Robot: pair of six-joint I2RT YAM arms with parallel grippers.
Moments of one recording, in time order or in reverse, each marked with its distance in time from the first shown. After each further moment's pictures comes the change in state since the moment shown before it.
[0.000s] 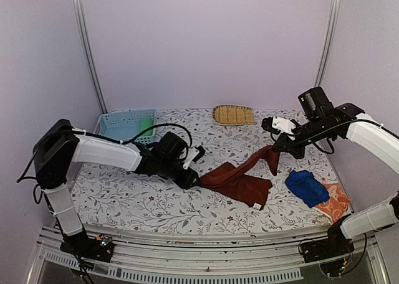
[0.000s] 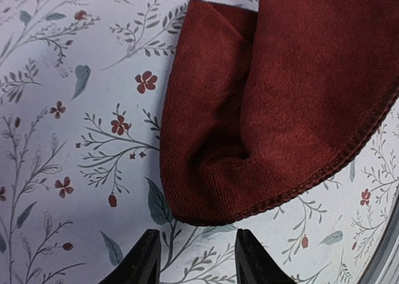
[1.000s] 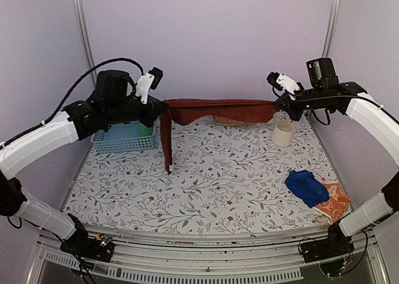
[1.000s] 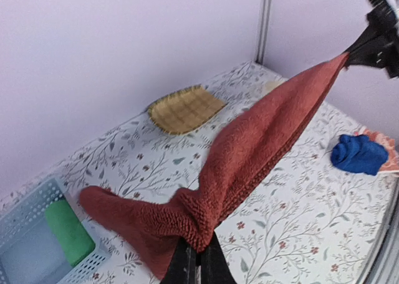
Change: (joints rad) left arm 0.169 -0.418 0.217 -0.172 -0.137 0.135; right arm -0.099 0.154 0.286 0.167 0.065 0.134
